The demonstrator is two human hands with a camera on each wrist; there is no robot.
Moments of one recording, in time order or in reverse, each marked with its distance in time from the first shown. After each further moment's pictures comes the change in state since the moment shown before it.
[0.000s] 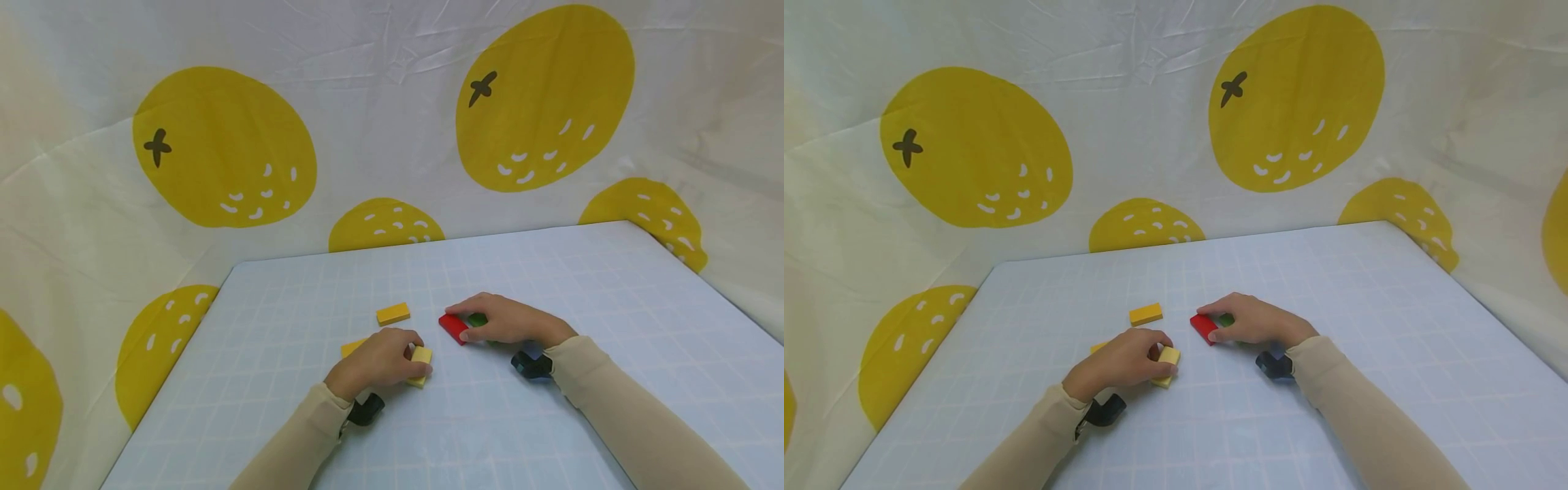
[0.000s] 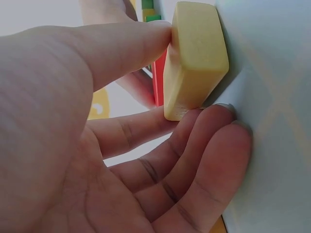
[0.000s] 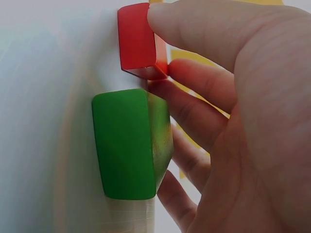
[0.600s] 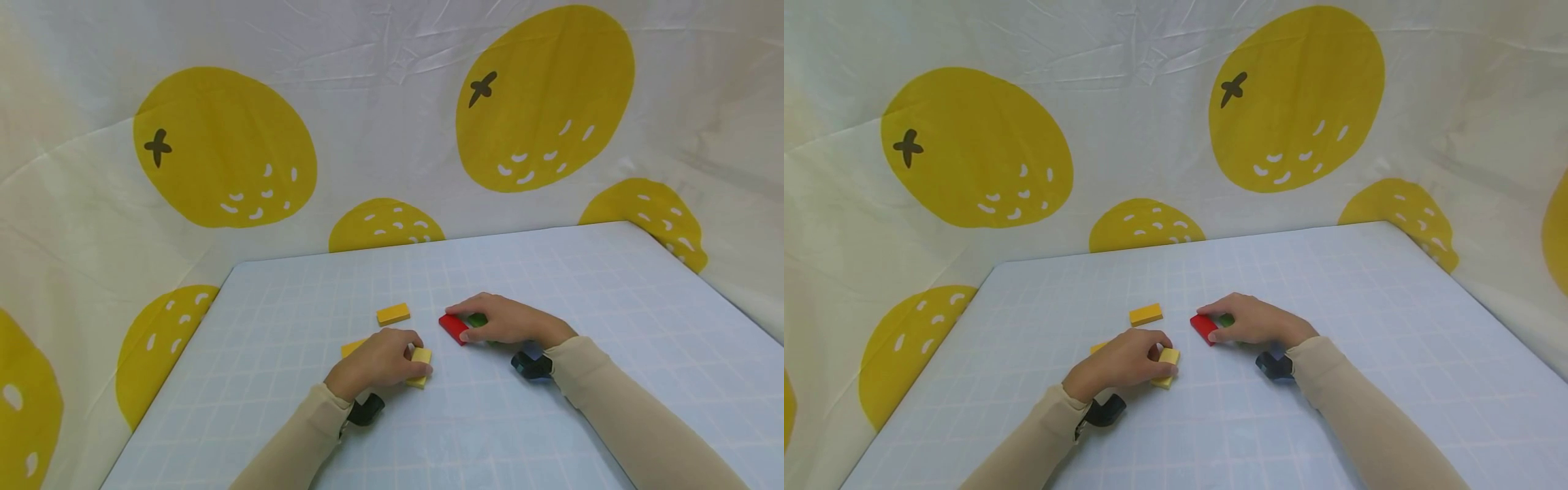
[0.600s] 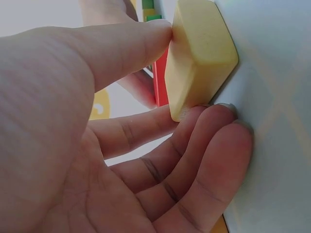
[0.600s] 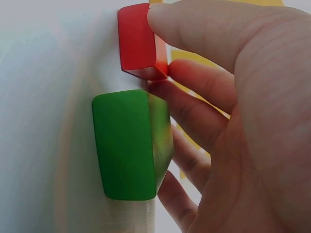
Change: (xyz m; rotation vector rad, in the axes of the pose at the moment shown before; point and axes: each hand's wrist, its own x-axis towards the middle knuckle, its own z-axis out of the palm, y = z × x) left_hand -0.002 0.001 -0.001 0.005 0.009 -0.001; right_hand 0.001 0.003 0.000 0.005 0.001 -0.016
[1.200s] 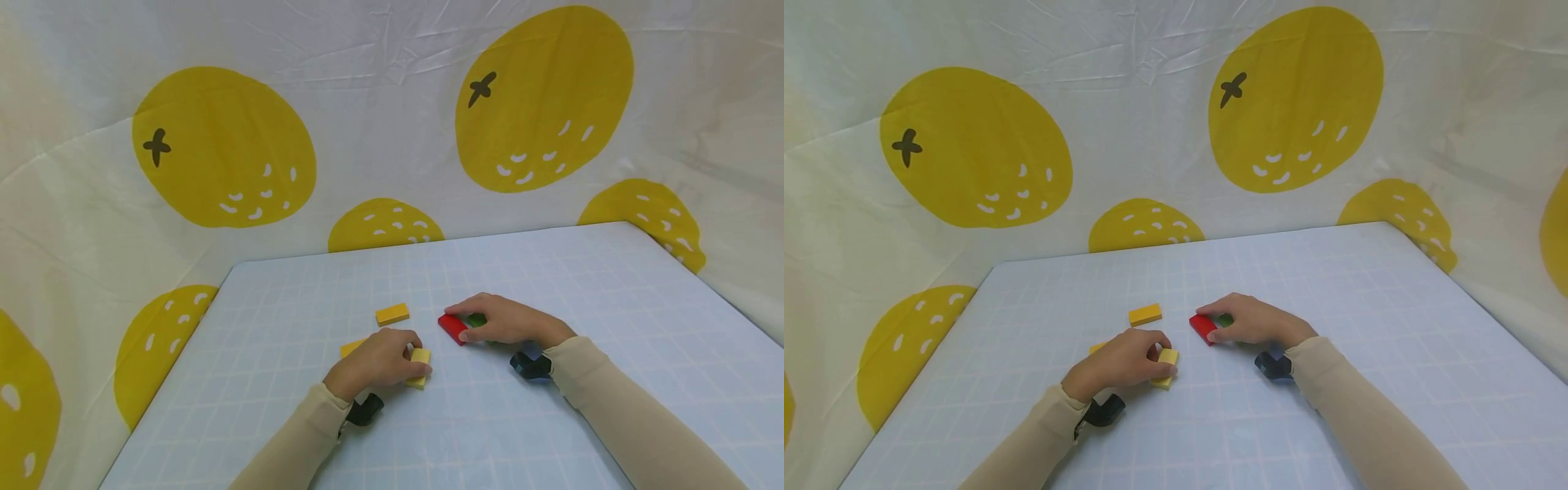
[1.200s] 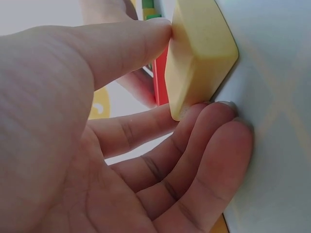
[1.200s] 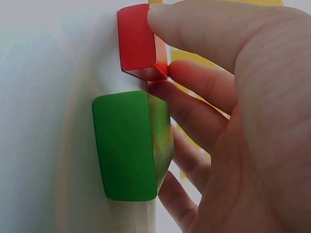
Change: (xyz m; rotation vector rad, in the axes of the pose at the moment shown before) left_hand -0.001 -0.001 0.000 -0.007 0.000 0.004; right_hand -0.001 -0.004 -0.001 0.003 0.001 0.005
